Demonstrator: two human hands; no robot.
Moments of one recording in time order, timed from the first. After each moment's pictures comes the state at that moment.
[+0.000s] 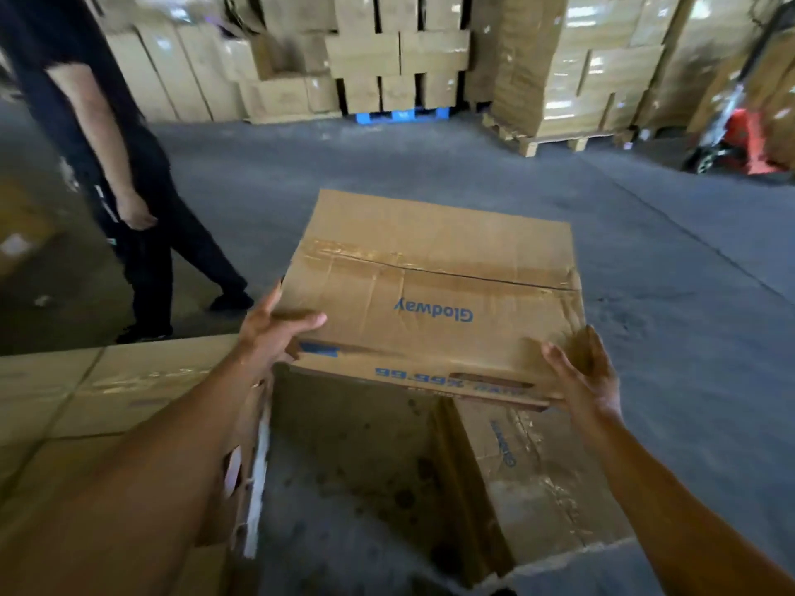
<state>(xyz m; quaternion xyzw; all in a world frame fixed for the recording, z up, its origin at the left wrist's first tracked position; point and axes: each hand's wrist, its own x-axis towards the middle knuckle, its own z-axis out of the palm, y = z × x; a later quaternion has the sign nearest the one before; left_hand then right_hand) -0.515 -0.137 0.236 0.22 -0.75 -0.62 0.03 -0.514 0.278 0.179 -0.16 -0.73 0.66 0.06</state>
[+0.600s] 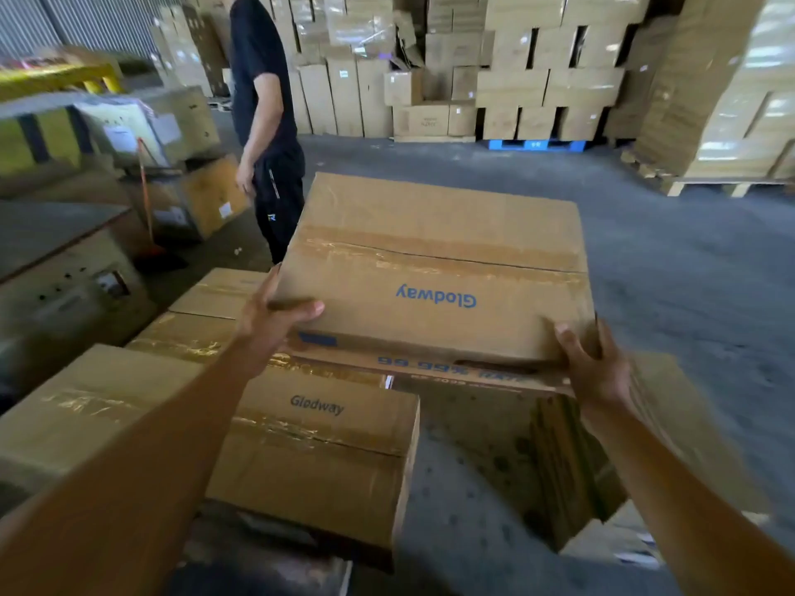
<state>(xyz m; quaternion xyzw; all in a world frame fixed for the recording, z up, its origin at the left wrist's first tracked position) -0.109 -0.322 0.295 0.19 -0.73 -0.63 0.18 -0.252 0.068 0.240 -0.01 -0.78 0.62 0.06</state>
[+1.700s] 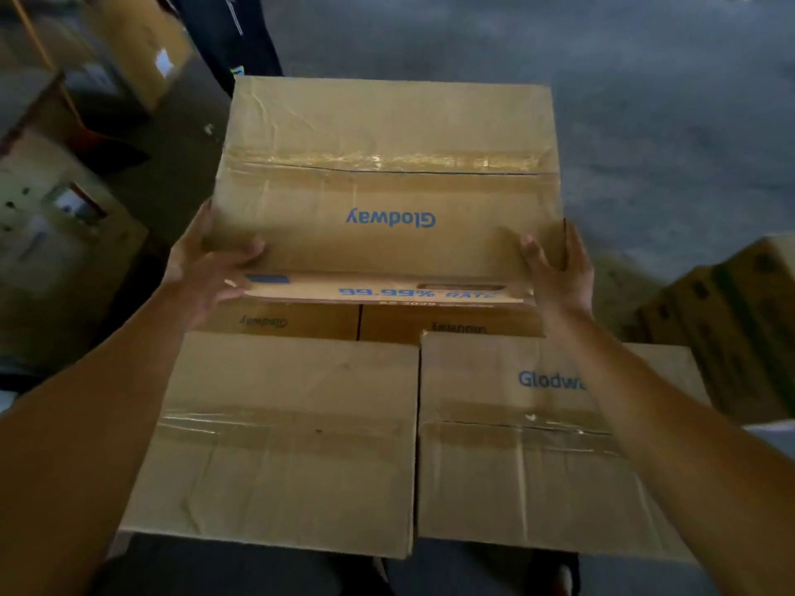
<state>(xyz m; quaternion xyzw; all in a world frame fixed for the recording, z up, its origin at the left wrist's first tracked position) -0.131 -0.874 0.184 0.31 -0.71 -0.63 0.07 -0.256 -0.488 0.130 -0.11 -0.80 0.60 -0.01</state>
